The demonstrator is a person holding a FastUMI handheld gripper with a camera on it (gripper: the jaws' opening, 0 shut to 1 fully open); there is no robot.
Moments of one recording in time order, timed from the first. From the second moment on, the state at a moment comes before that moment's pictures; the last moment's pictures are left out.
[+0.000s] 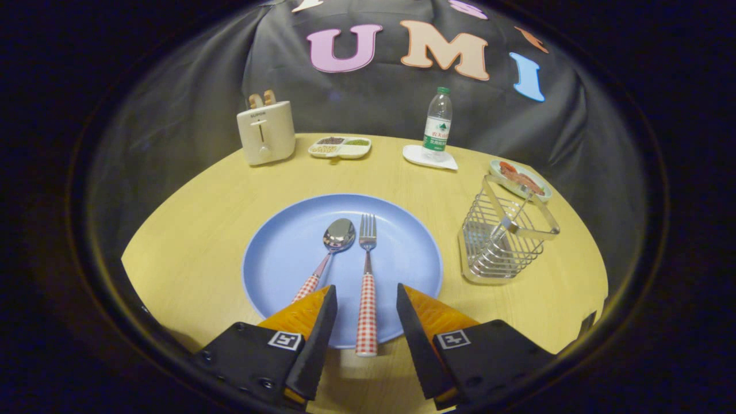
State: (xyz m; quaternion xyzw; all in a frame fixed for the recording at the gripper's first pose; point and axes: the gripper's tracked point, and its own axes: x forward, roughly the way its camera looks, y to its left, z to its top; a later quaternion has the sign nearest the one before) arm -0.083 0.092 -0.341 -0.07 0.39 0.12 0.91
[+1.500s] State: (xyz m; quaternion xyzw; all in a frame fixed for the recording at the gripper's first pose) arm -0.047 -0.040 -0.200 -0.11 0.46 0.09 0.88
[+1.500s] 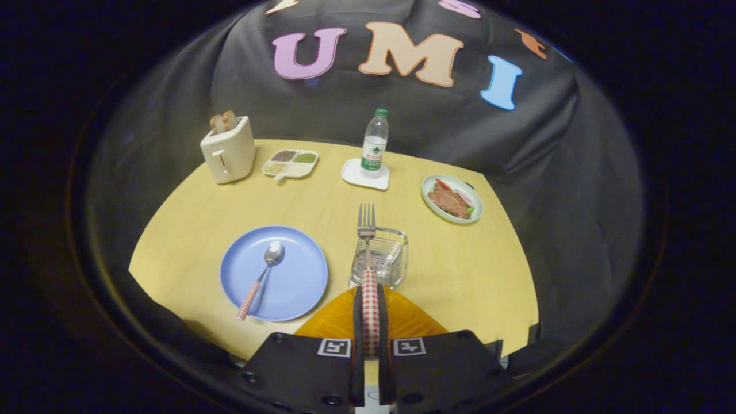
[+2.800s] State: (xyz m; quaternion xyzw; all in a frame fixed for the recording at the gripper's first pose) arm -0.001 -0.053 -0.273 -0.13 0.69 0.13 0.70
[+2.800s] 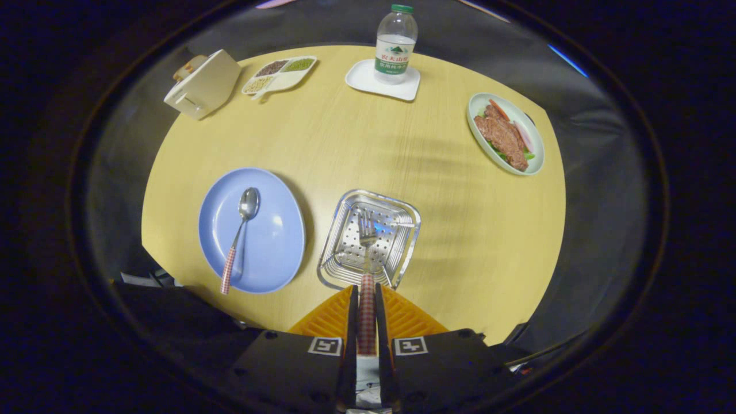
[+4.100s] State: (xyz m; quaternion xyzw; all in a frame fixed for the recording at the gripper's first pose) arm 0.031 0.053 -0.139 0.01 0.23 0.03 0.97
